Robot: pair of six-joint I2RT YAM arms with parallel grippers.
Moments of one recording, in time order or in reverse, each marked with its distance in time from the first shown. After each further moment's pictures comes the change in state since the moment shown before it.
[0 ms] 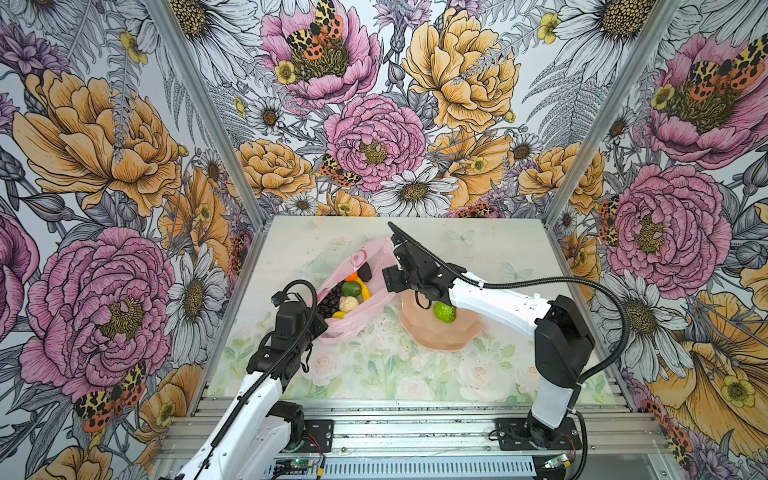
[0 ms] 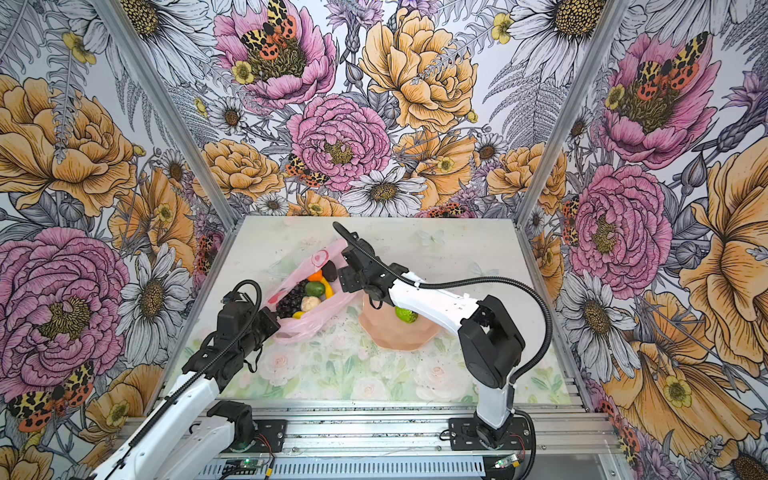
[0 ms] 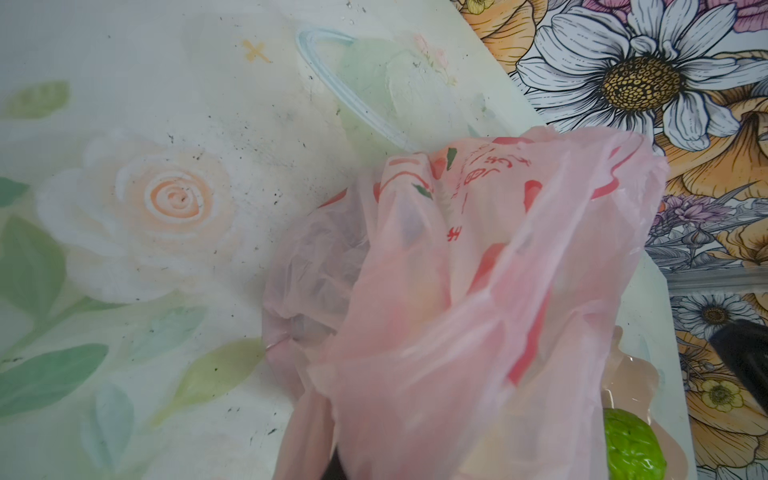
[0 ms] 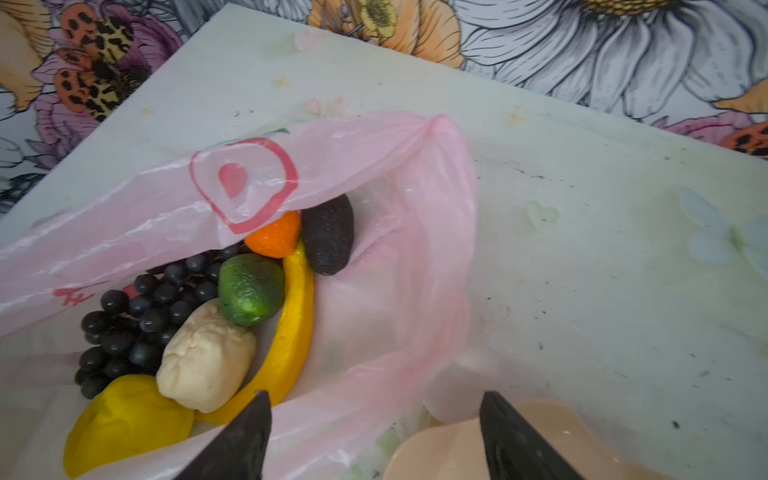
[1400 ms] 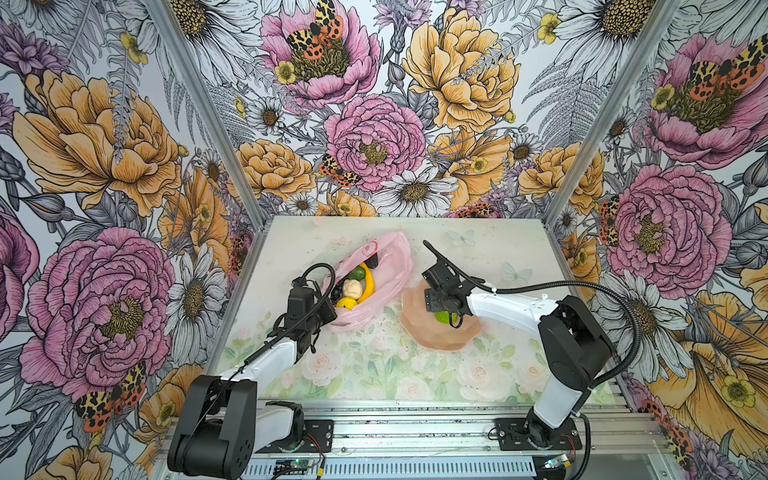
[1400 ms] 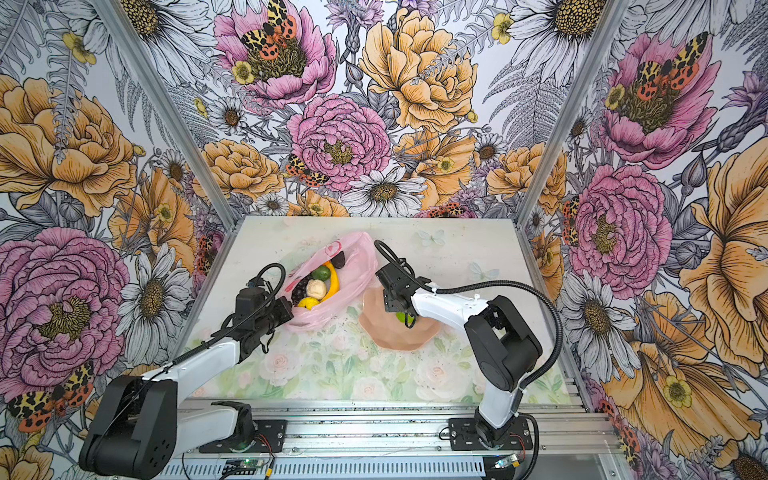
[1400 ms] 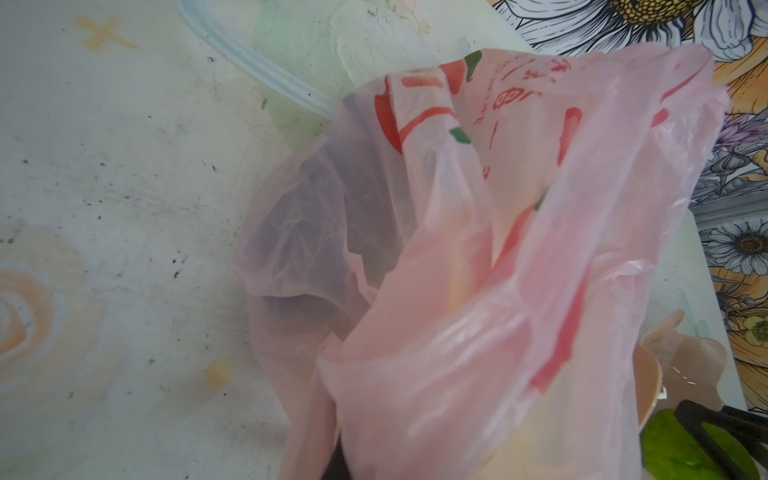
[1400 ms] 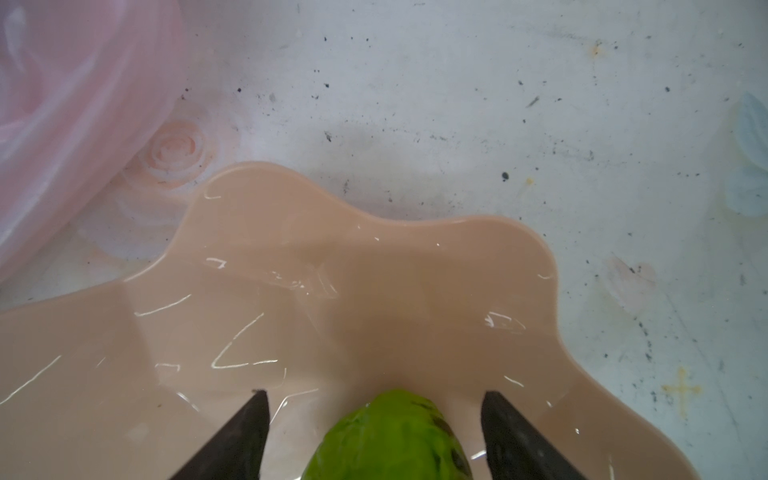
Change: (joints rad) left arm 0.061 0.481 0.019 0.451 0.180 0.203; right arm -0.176 -0.100 -0.349 -0.134 0.163 0.201
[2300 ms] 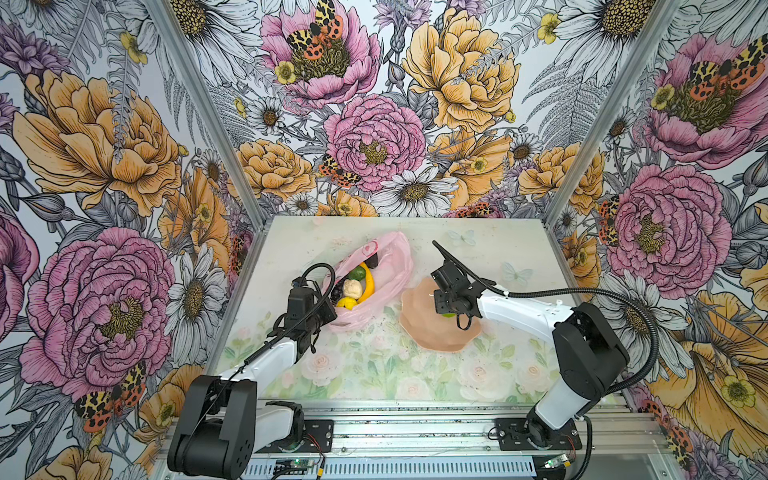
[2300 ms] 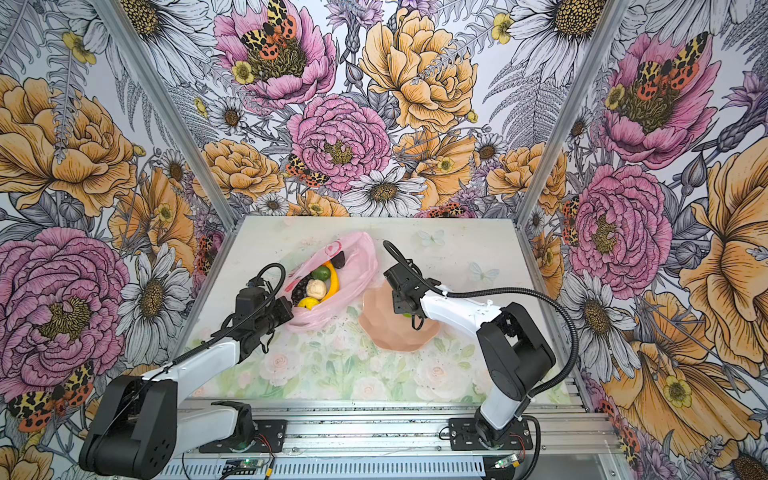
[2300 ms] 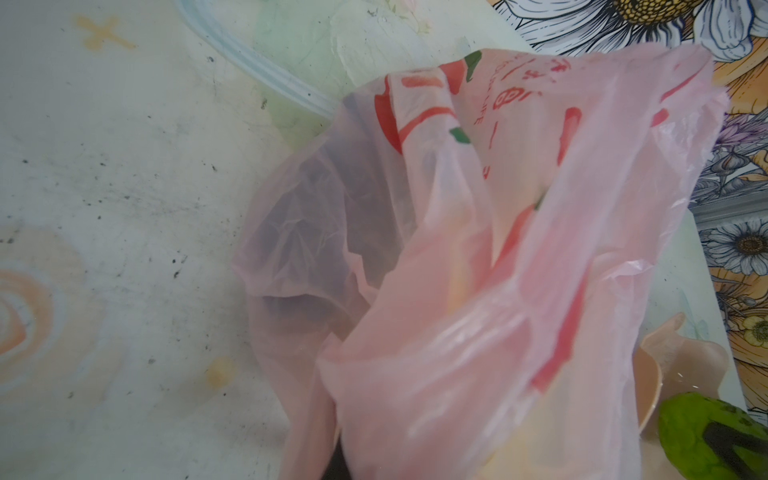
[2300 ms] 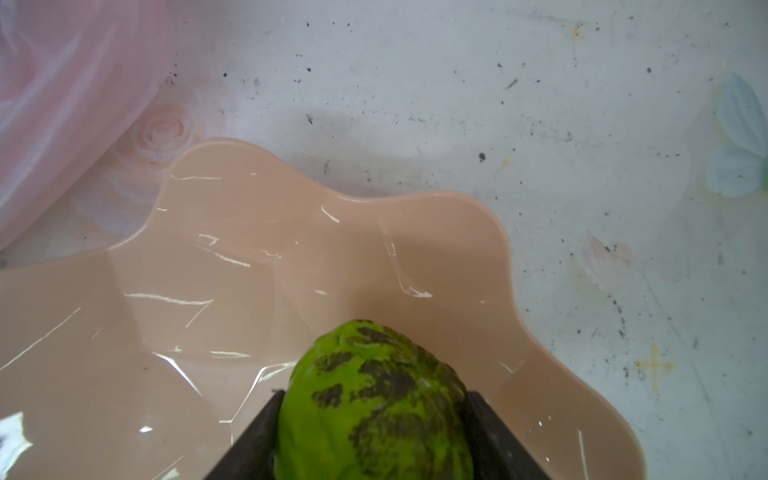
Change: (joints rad) left arm 0.000 0.000 0.000 0.000 0.000 -0.003; right arm -0.024 -0.077 -0.055 -0.016 -0.033 -0.018
